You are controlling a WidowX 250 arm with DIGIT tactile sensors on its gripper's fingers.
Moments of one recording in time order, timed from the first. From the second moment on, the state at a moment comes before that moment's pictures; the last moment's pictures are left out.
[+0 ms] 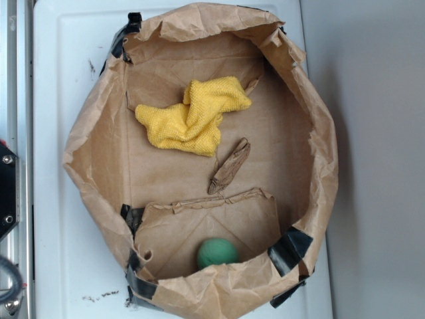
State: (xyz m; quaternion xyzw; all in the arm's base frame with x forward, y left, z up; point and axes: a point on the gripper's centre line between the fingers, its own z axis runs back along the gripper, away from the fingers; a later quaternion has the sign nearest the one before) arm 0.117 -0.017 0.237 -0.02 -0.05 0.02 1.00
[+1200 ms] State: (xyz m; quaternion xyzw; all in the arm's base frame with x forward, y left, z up) arm 0.200 -0.017 0.232 0.01 -0.05 0.08 1.00
